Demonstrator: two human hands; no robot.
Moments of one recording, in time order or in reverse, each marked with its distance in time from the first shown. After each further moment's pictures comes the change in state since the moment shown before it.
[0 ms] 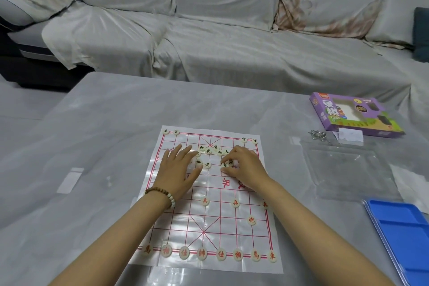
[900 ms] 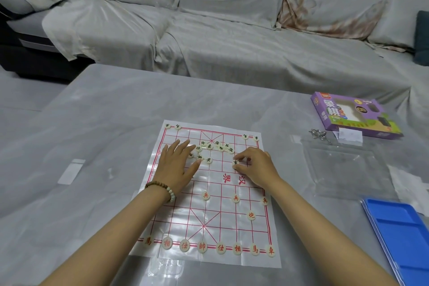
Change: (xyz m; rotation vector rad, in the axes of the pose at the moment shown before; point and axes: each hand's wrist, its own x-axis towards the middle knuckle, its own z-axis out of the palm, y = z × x) left_hand -0.002 -0.004 -0.001 -0.097 0.015 -0.032; right_hand -0.012 0.015 -0.009 -0.009 0.031 0.143
